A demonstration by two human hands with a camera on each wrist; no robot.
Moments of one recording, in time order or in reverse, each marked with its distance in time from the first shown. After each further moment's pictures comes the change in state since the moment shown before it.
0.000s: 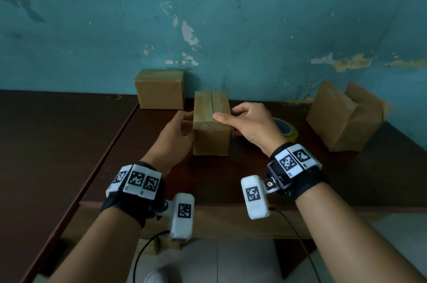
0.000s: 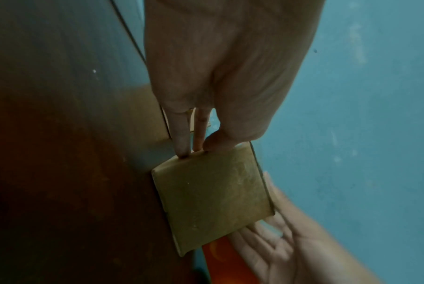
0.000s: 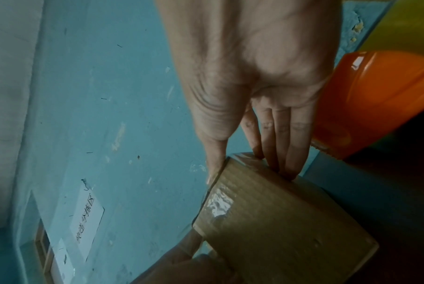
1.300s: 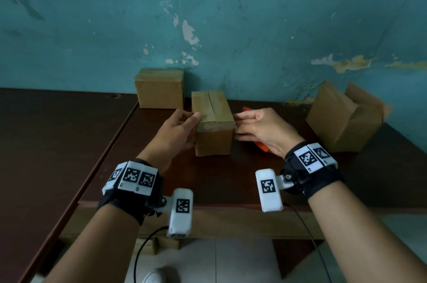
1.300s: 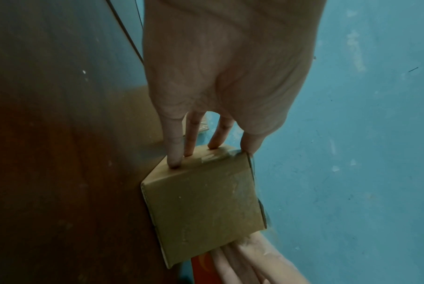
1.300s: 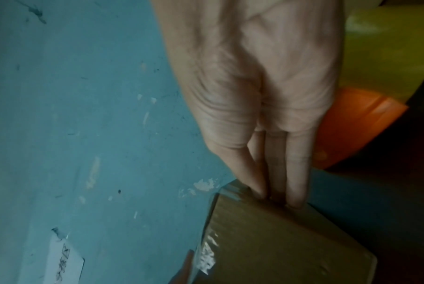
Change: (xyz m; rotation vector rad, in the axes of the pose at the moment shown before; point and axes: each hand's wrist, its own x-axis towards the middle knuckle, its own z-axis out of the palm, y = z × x) left_hand 0.001 0.010 0.002 -0.344 0.004 -0.129; right_hand -0.010 0.005 -0.026 0.444 -0.285 0.135
